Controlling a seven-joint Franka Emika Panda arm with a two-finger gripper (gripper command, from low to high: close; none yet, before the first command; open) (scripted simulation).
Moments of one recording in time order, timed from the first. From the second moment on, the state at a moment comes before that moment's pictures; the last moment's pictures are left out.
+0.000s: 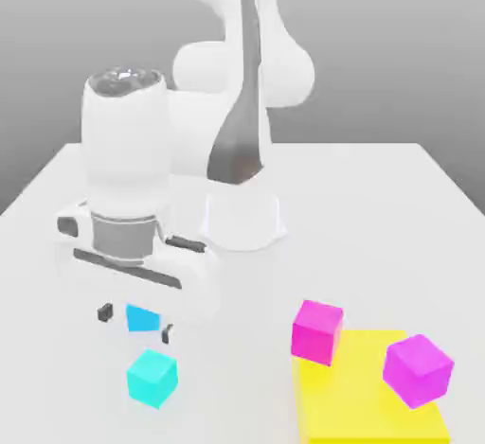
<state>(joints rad) -0.27 0.16 -0.02 -2.62 0.00 2.80 0.95</state>
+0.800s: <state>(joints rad) -0.14 0.02 0.06 -2.63 0.01 2.65 1.23</state>
